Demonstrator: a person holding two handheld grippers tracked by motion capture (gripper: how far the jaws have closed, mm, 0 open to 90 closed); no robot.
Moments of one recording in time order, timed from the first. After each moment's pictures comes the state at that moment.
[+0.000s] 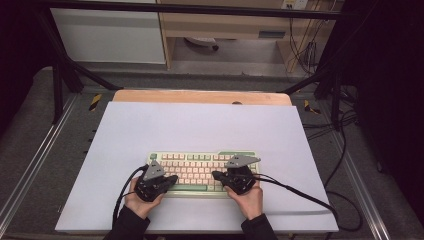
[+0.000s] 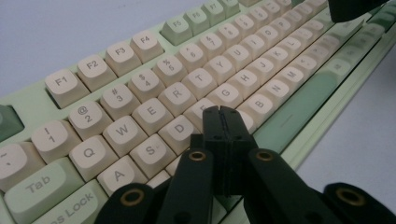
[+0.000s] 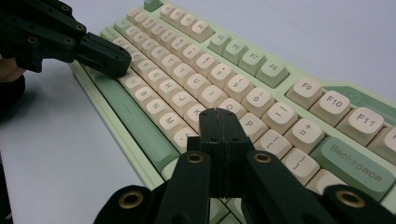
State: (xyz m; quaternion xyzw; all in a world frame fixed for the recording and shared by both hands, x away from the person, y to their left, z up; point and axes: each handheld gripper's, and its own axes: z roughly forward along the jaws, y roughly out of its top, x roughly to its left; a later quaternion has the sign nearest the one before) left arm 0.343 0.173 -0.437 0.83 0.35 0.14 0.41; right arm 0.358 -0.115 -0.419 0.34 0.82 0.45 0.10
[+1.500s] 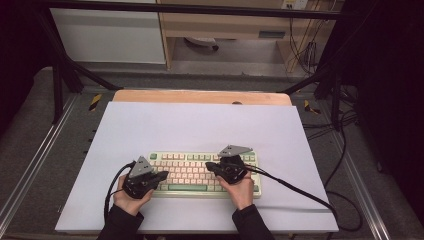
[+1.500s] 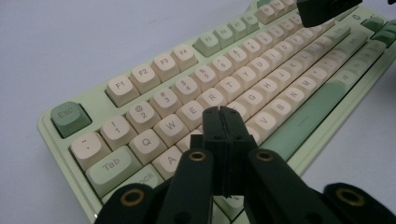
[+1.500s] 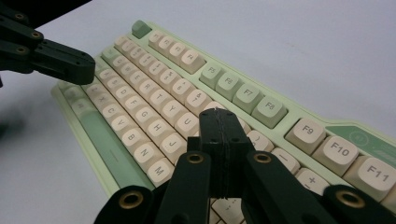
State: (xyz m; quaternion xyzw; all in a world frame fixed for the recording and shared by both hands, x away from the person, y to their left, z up) left arm 0.343 0.201 -0.420 0.82 0.36 0.16 0.42; right arm 0.384 -0.094 -0.414 0.36 0.81 0.45 0.10
